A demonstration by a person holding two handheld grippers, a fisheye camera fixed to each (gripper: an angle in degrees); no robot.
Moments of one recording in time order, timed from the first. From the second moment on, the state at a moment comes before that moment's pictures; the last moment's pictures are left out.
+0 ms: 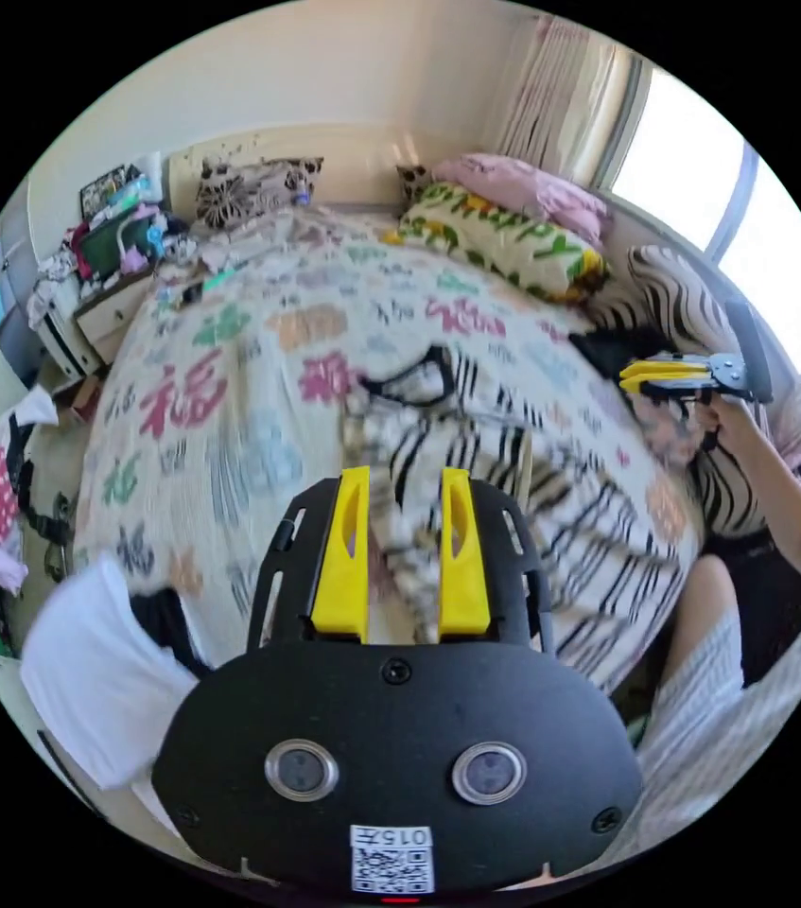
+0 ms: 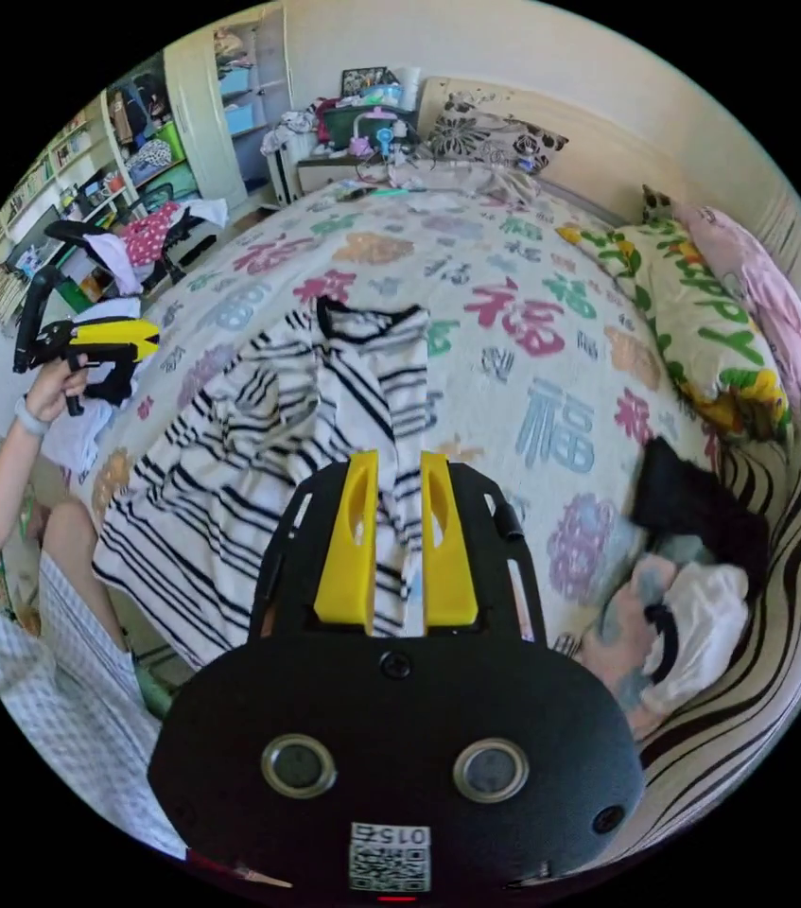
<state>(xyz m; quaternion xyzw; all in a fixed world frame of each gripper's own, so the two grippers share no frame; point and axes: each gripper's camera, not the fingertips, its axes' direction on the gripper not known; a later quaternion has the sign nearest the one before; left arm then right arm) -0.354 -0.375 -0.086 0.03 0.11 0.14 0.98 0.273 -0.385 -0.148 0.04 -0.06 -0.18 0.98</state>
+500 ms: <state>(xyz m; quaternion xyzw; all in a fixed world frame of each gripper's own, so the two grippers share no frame) -0.370 -0.266 -0.002 -0.24 0.21 0.07 0.94 0.385 -0.263 -0.049 -0.16 -0.17 -0.05 0.97</state>
